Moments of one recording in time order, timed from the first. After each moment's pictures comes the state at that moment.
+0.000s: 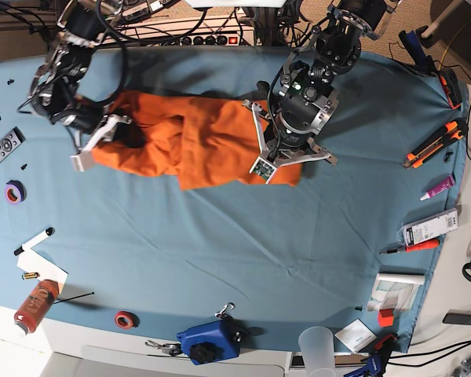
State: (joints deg) left arm 3.3 -5.2 29.9 106.5 8.7 -1.4 61.7; right arm -1.7 13.2 35.8 80.9 49.4 40.3 -76.8
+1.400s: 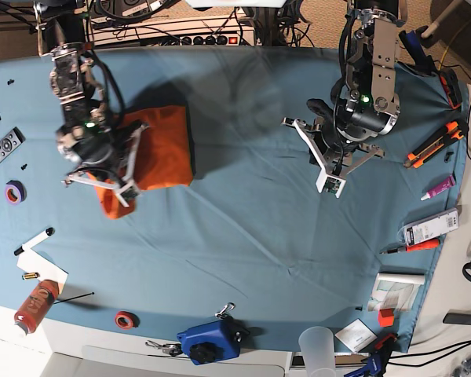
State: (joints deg) left arm 7.8 -4.2 6.6 113.4 -9.4 -8.1 64.3; right arm 1.4 27.2 -11.1 108.9 4.9 19.1 -75.6
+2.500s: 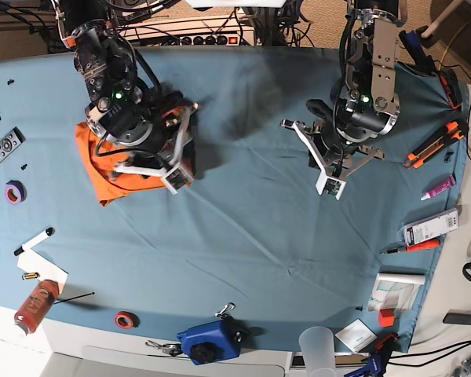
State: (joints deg) left arm 7.8 -4.2 6.7 113.4 -9.4 -8.1 62.7; right arm -1.9 22.0 -16.7 119.6 13.4 17.8 -71.0
